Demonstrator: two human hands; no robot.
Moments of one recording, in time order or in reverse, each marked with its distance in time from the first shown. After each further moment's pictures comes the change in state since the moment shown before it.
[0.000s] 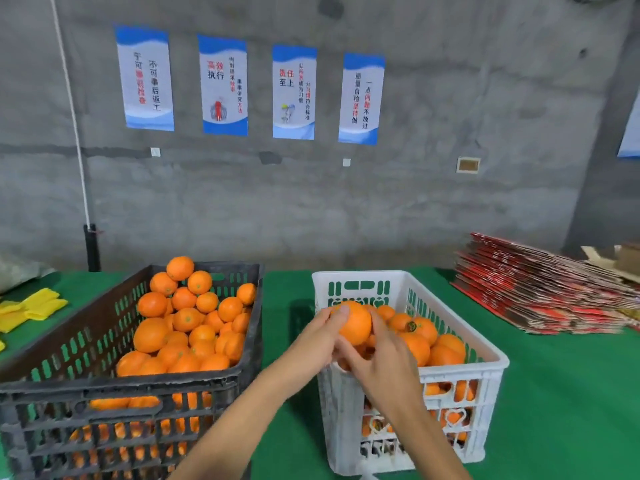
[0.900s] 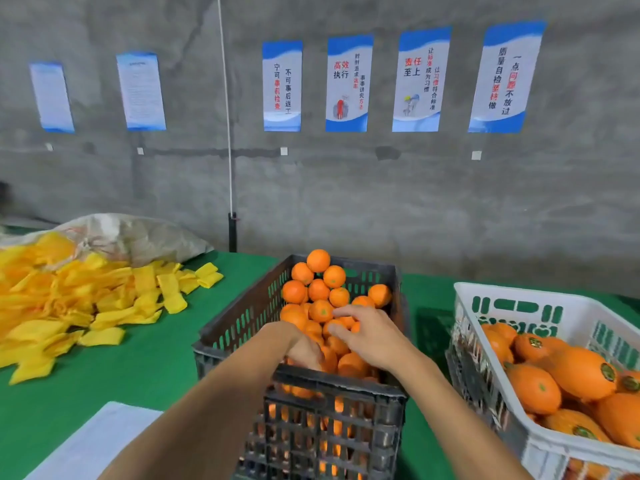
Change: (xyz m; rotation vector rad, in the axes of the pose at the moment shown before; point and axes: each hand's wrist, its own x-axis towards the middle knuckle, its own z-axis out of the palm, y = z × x) left_hand -0.015 -0.002 -0.302 1.100 -0.257 -0.930; right_hand 0.082 -0.163 0.177 0.140 -0.658 -0.234
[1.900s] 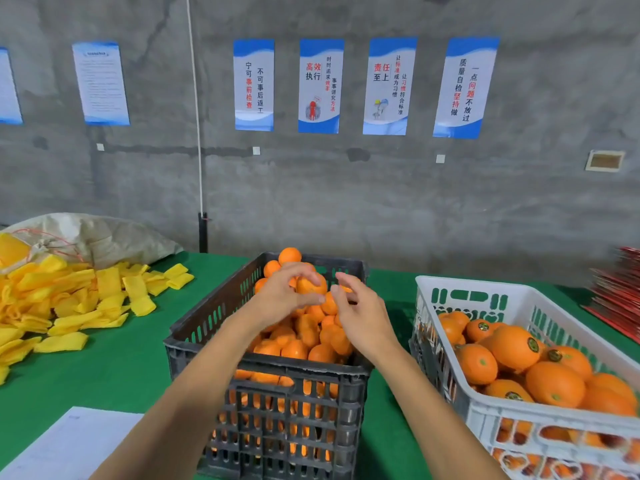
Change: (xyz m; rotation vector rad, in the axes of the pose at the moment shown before) left_hand -0.075 0.037 0.013 -0.746 0.912 0.841; right_hand -0.027 -0.001 -0.016 0.318 0.387 0.063
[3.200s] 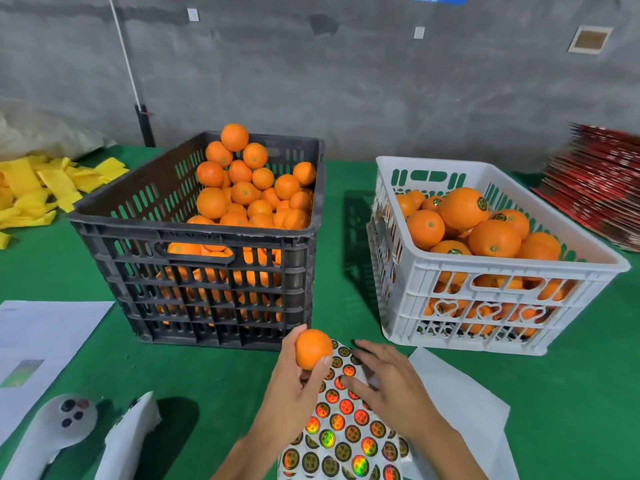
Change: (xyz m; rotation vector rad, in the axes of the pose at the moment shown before) left_hand -0.256 -0.121 0.219 -0.118 -0.003 -0.326; right_hand -0.264 0.190 -0.048 -0.552 -0.454 0.155
